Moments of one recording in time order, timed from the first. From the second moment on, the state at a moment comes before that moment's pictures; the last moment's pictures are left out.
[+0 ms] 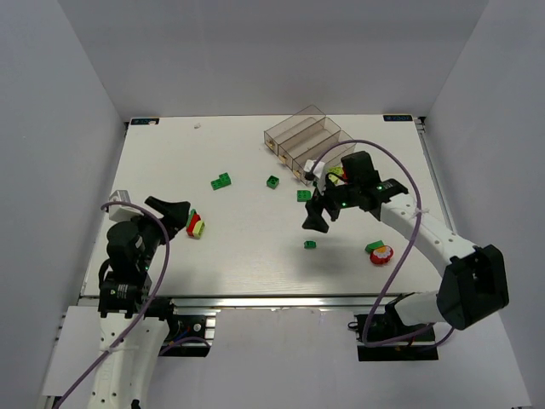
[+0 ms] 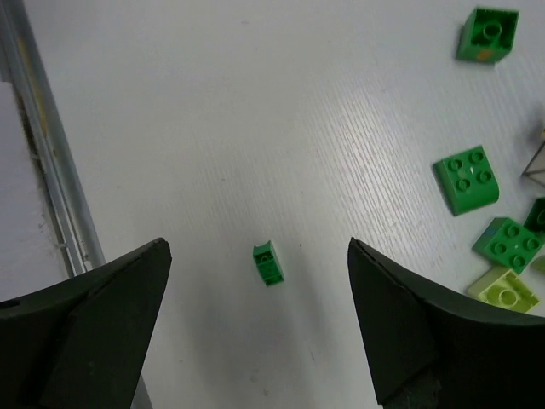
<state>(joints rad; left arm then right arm) -0.03 0.40 0.62 -0.45 0.06 -0.77 0.48 1.35 1.04 -0.51 -0.69 -0.49</state>
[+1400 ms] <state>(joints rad) -0.03 0.32 0.53 -0.54 0.05 -0.82 0.51 1.73 1.02 -0.64 -0.65 -1.19</state>
